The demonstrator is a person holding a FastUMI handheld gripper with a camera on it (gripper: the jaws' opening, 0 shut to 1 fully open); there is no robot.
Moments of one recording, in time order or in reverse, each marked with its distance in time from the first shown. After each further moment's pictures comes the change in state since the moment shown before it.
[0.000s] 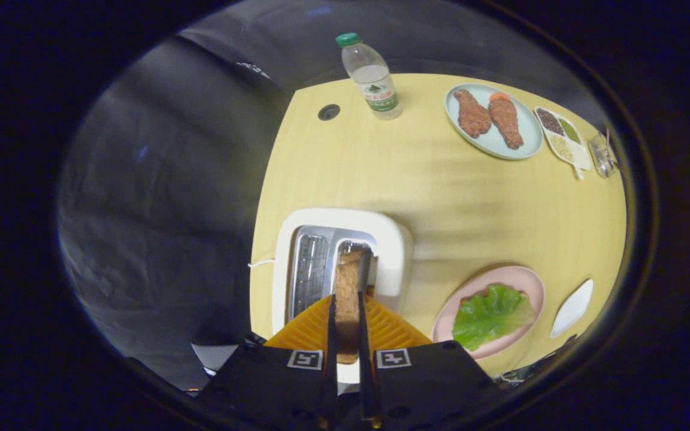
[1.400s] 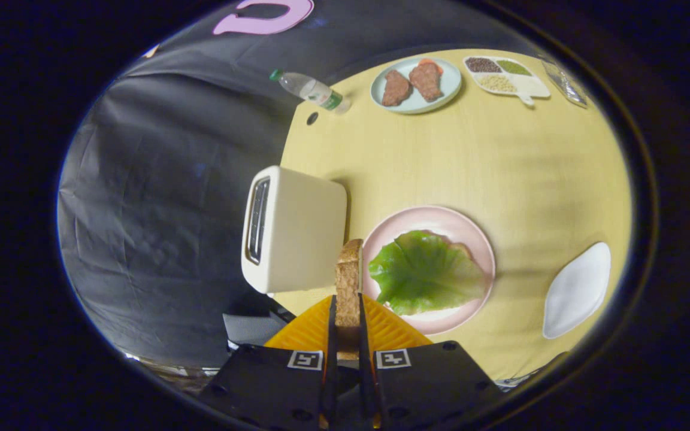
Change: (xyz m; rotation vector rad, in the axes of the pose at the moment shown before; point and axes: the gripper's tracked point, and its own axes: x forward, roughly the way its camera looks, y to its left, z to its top) arm -0.046 -0.180 -0.091 0.012 0.010 0.338
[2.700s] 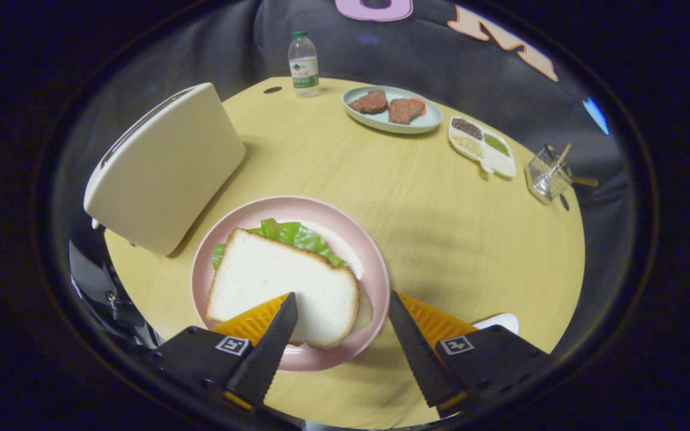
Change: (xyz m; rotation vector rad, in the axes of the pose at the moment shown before) arm 0.019 -0.119 0.021 -0.524 -0.294 -0.647
